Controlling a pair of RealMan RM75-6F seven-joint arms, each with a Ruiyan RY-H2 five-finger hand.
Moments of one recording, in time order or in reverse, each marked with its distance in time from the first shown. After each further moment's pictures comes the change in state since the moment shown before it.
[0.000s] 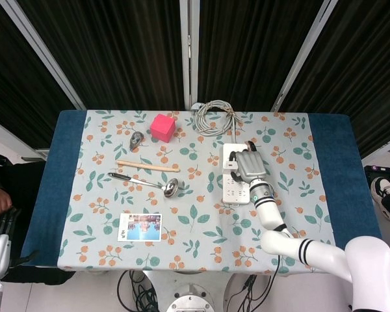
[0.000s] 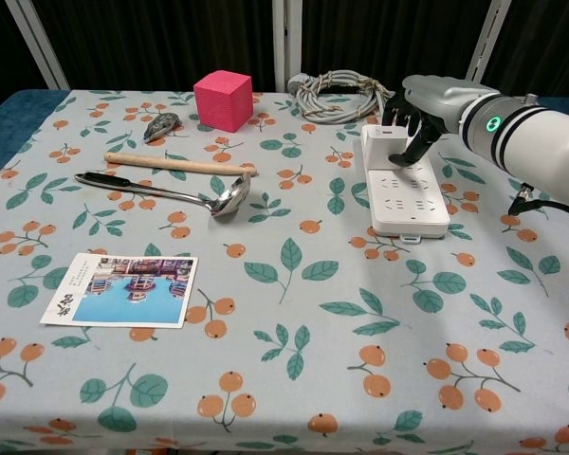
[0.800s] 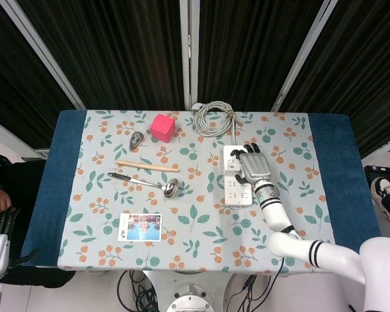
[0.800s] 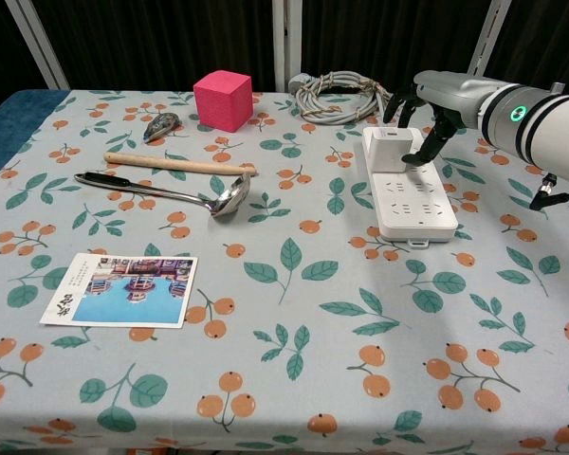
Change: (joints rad) left arm 0.004 0.008 -0.002 -0.014 0.009 0.017 0.009; right arm -0.032 0.087 0.000 -0.113 -0.015 -0.001 0.019
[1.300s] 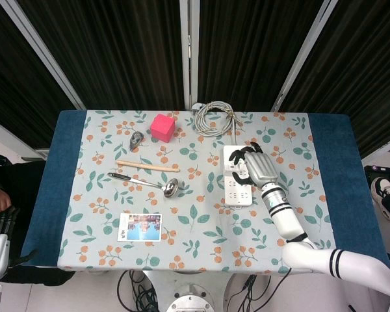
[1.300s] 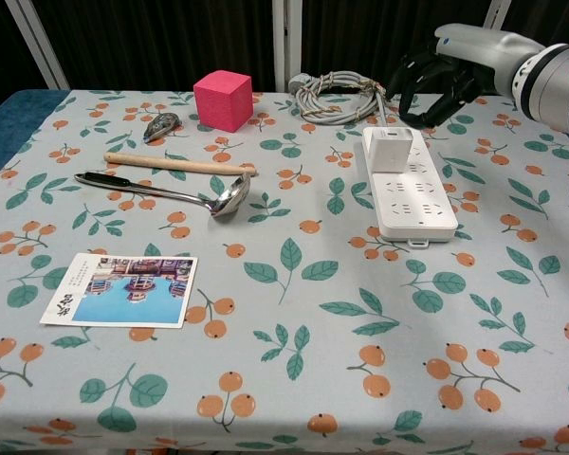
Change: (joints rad) left arm 0.000 0.009 0.000 -0.018 0.003 0.004 0.018; right arm -0.095 0.138 0.040 -0.232 -0.144 0.043 0.265
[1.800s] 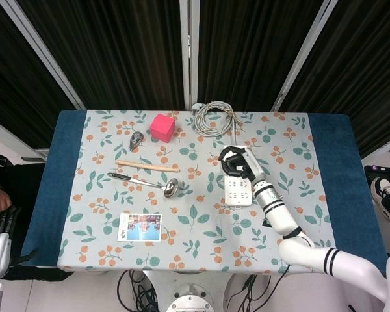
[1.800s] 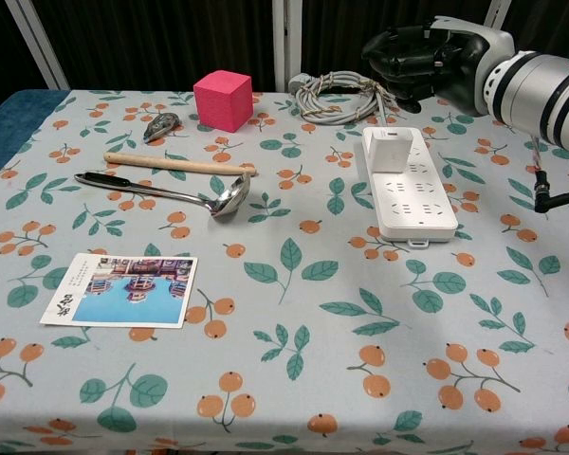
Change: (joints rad) left arm -0.004 0.013 -0.001 -0.035 -0.011 -0.009 0.035; right arm -0.061 -0.103 0.125 0.145 -0.220 -0.187 0.963
